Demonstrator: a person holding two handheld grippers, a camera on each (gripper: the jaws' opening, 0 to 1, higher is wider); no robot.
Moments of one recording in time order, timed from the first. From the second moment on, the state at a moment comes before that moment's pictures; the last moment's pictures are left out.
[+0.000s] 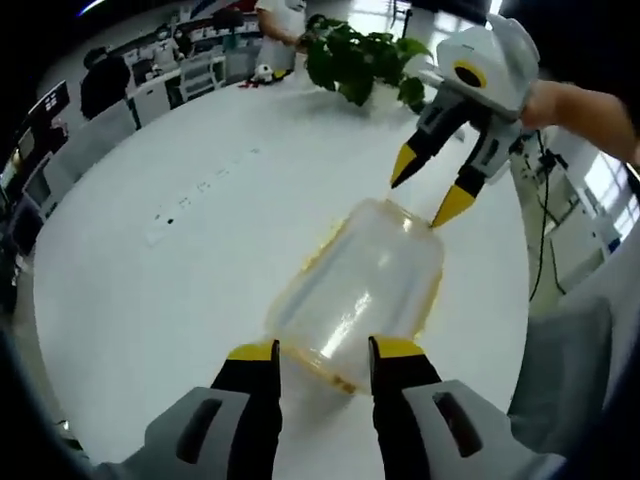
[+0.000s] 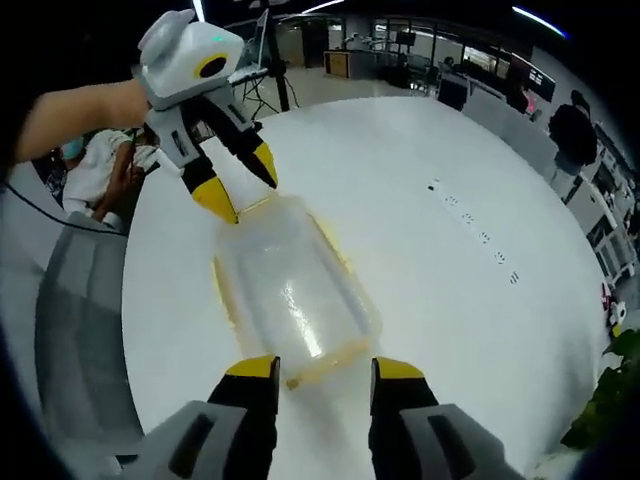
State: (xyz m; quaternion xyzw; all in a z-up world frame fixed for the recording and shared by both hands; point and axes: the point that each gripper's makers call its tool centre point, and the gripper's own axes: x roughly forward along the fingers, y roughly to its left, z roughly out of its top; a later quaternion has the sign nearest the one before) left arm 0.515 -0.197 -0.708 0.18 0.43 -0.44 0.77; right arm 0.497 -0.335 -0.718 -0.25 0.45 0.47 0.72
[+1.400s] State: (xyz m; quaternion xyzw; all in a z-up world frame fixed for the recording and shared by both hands) left arm 0.500 -0.233 -0.706 0.29 0.38 -0.55 0.69; right arm 0.494 -0.309 -0.708 -0.34 0.39 0.55 0.66
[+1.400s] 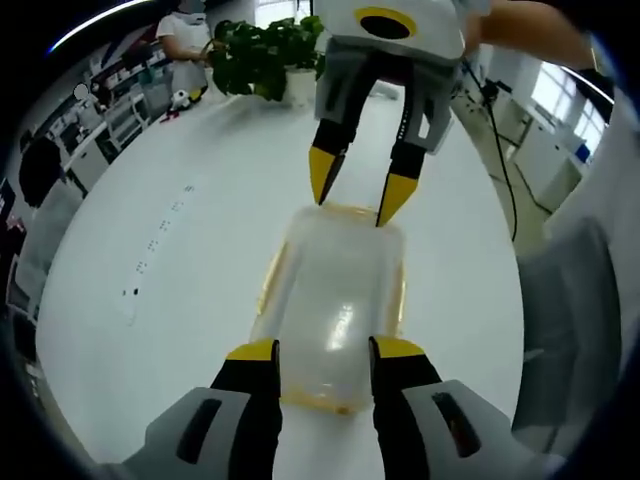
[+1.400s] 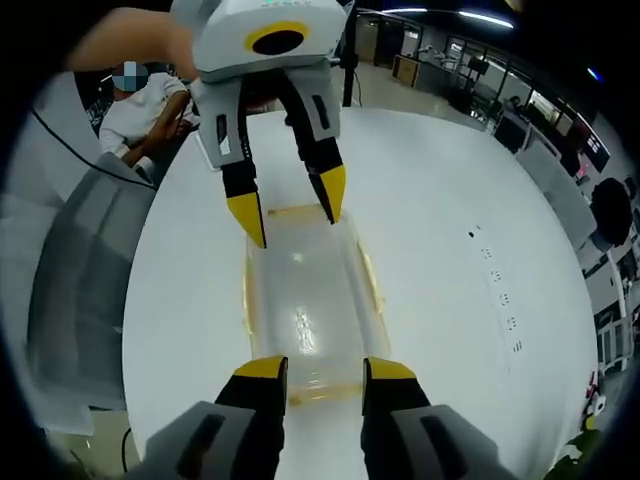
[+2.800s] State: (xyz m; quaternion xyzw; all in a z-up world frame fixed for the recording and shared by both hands) left arm 0.496 -0.263 -0.706 0.28 0.35 -0.58 0.68; right arm 0.506 -0.275 -0.716 -0.33 0.37 0.58 0.64
